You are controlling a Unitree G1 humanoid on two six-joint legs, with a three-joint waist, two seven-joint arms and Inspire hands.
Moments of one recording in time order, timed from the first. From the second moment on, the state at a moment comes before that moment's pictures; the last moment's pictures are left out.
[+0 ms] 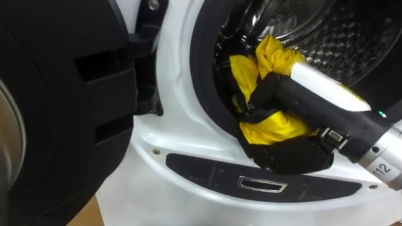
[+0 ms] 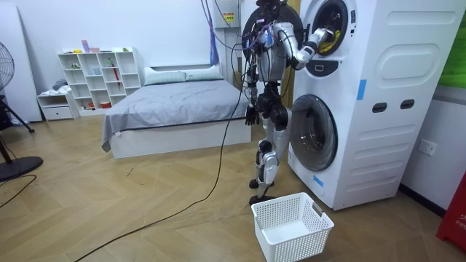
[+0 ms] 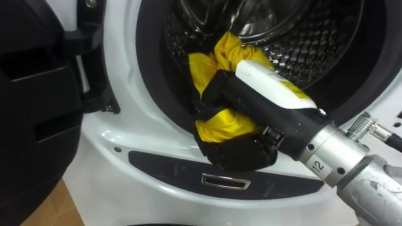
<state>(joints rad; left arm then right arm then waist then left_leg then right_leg) 0.25 0.25 0.28 1.12 0.17 0.10 0.14 -0.07 -0.57 -0.11 -0.72 -0.22 0.14 0.62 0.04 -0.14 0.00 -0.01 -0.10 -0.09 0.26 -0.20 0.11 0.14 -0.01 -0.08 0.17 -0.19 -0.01</state>
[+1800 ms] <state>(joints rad) 0.23 0.25 0.35 1.12 0.25 0.11 0.18 0.44 -0.45 -0.58 -0.48 0.13 0.20 0.25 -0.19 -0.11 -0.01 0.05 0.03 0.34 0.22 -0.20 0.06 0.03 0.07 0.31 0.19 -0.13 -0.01</state>
